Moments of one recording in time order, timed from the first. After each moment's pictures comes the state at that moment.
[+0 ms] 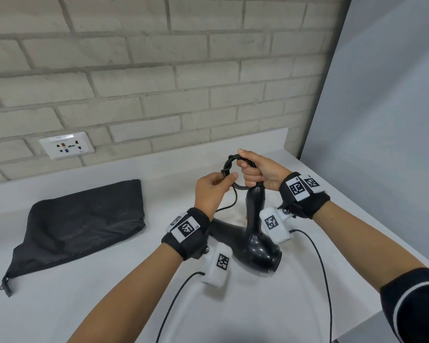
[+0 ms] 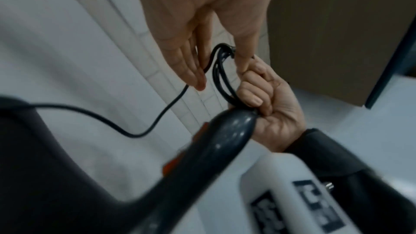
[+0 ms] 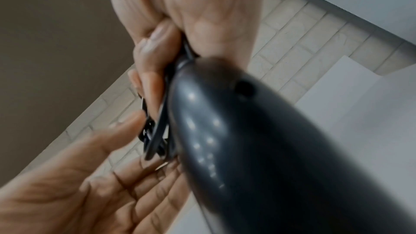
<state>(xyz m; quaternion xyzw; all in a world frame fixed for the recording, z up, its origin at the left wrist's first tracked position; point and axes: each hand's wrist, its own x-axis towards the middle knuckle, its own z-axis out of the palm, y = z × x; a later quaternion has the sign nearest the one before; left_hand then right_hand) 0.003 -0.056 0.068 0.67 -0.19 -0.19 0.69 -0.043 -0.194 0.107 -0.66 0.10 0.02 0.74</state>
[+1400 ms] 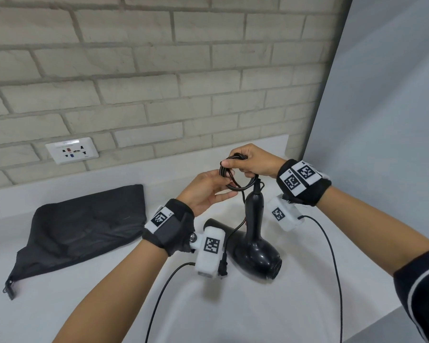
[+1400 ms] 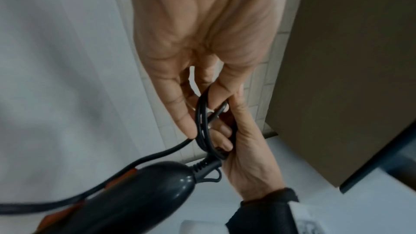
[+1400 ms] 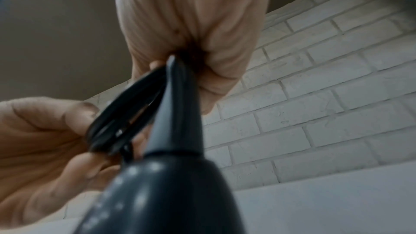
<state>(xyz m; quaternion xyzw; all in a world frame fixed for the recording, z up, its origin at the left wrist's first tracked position) 0.020 -0.031 0.102 0.55 -0.25 -0.41 0.69 -0.034 -0.179 0.140 -0.85 0.05 -0.04 0.52</state>
